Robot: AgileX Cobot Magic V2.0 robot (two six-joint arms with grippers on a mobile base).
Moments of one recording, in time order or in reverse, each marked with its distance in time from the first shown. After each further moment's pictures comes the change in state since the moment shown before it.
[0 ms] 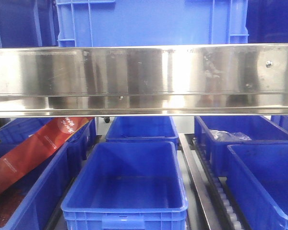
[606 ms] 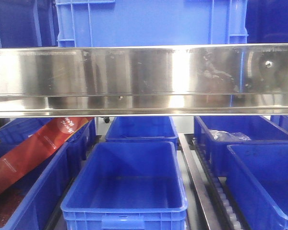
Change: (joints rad) left arm 0.000 0.000 0.002 -0.002 -0.002 0.000; right arm -0.208 -0.416 0.475 -0.008 -0.027 0.000
